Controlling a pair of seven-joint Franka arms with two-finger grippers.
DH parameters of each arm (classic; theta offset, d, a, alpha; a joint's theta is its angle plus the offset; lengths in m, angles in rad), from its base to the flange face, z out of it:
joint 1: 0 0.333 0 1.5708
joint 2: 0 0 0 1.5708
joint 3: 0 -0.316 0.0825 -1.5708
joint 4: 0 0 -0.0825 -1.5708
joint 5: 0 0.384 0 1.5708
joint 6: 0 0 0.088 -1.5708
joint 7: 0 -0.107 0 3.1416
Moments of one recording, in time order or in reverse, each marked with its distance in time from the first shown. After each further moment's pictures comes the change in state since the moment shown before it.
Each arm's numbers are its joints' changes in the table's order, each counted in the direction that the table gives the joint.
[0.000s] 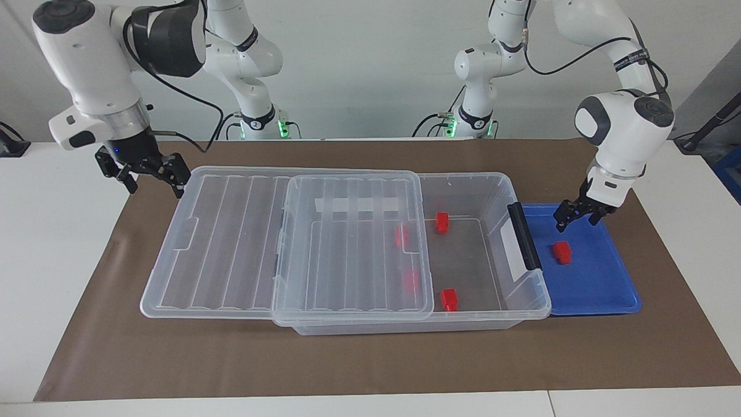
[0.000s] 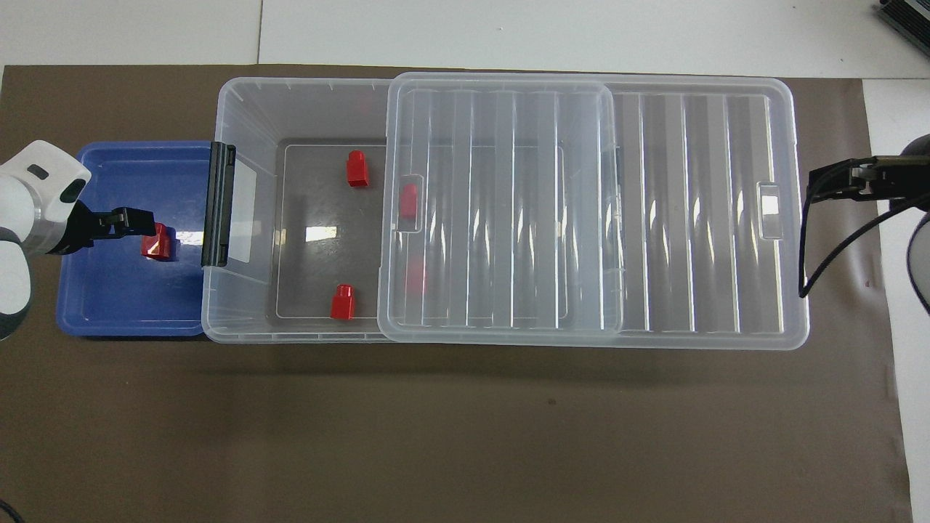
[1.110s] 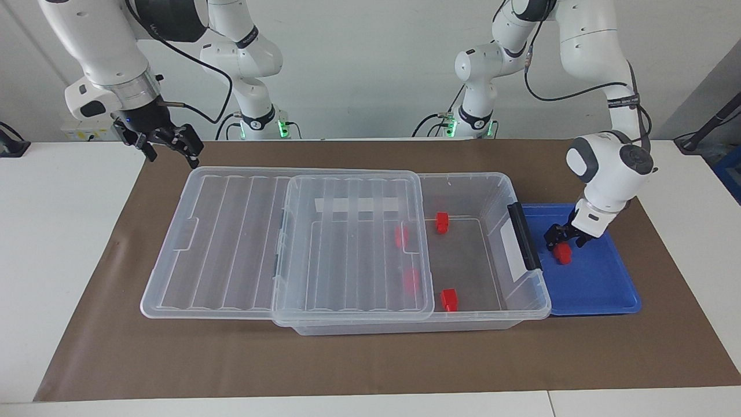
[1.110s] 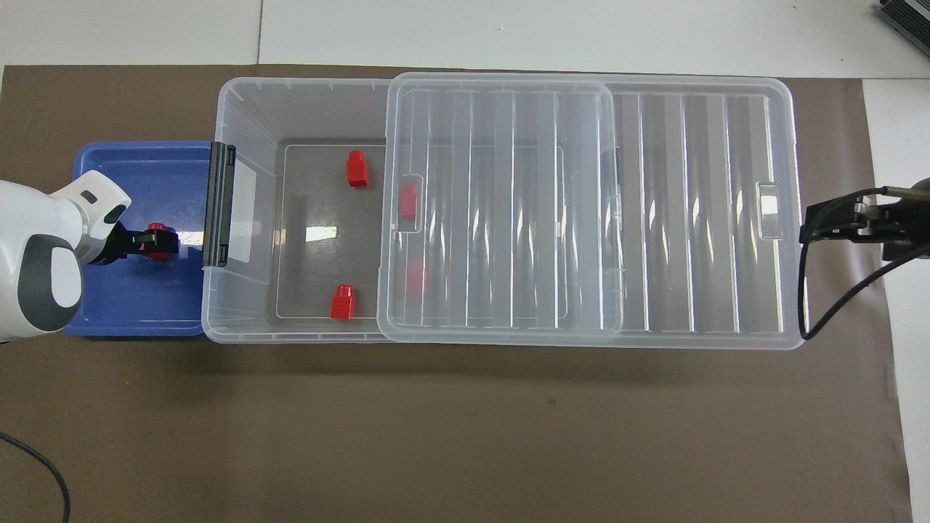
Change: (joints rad) left arm 0.051 -0.168 0.011 -0.023 0.000 0.146 -0.121; right arm 0.029 0.067 -0.009 -0.048 0.058 -0.092 -0.107
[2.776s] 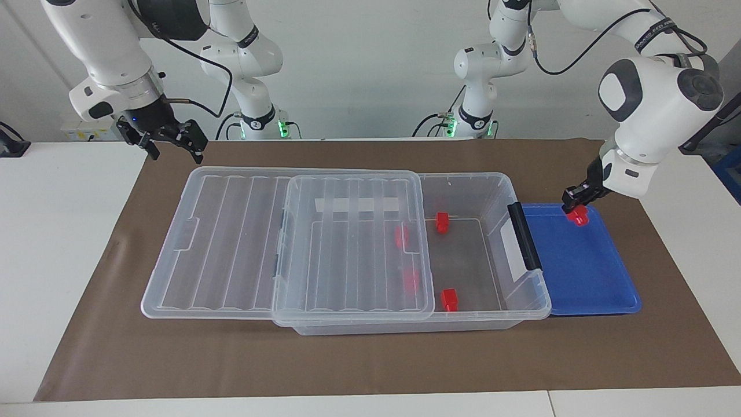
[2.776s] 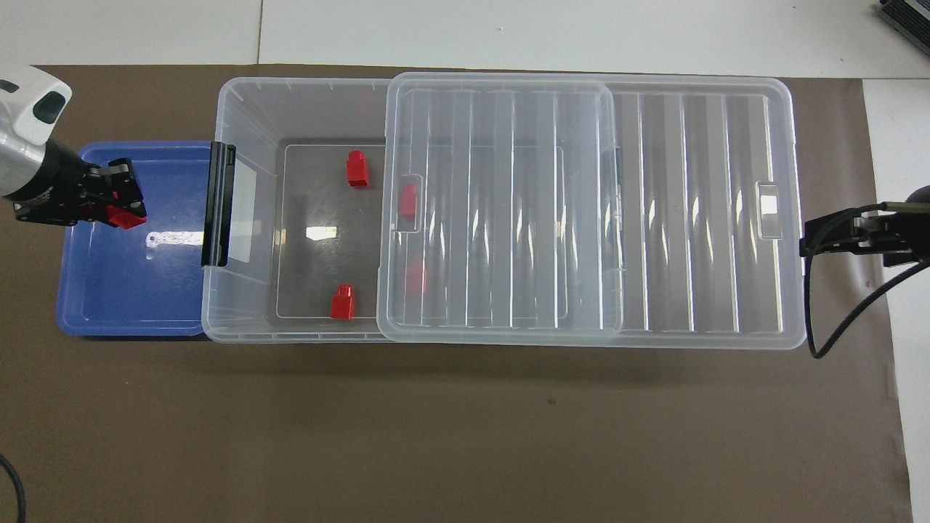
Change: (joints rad) left arm -0.149 0.087 0.019 0.488 -0.049 -0.699 0.451; right arm 0.062 0.005 0.074 -0.002 0.000 -0.035 0.090
